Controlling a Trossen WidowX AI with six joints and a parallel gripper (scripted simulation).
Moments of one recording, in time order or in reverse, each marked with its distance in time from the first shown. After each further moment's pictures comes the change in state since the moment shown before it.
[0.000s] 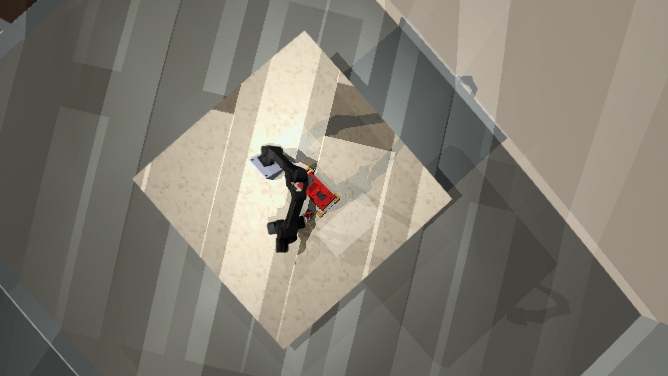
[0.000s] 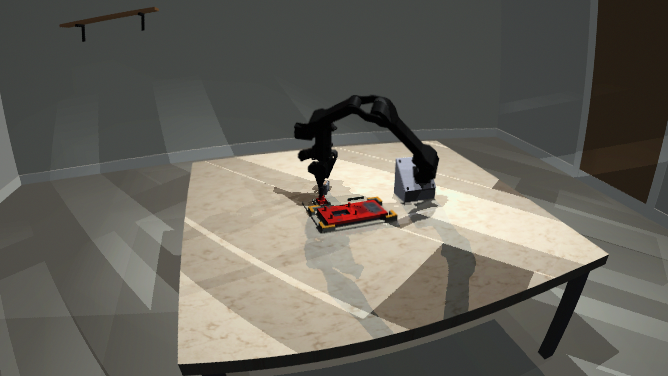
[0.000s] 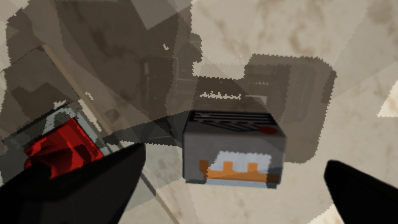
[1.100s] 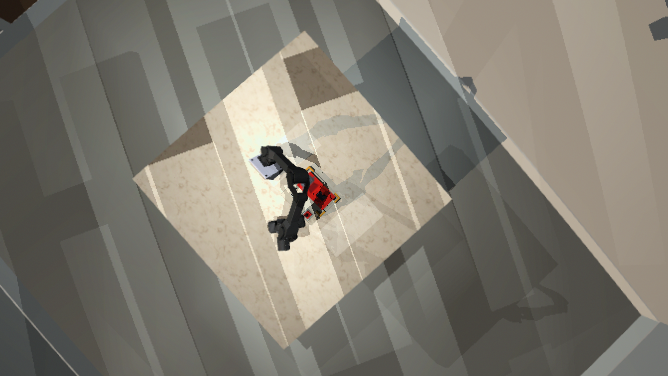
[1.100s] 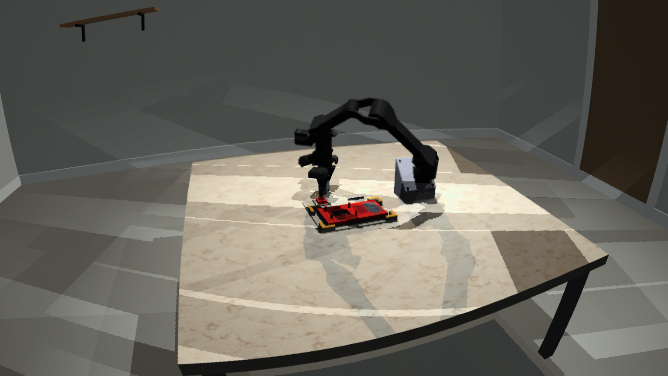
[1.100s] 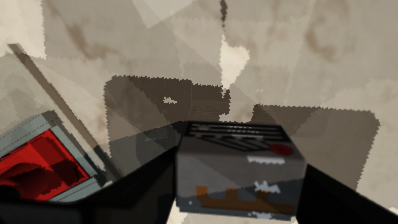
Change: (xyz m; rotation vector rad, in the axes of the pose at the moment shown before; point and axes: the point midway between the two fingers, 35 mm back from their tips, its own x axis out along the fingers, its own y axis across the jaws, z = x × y) arm 0.021 0.001 -0.002 0.006 0.006 0.006
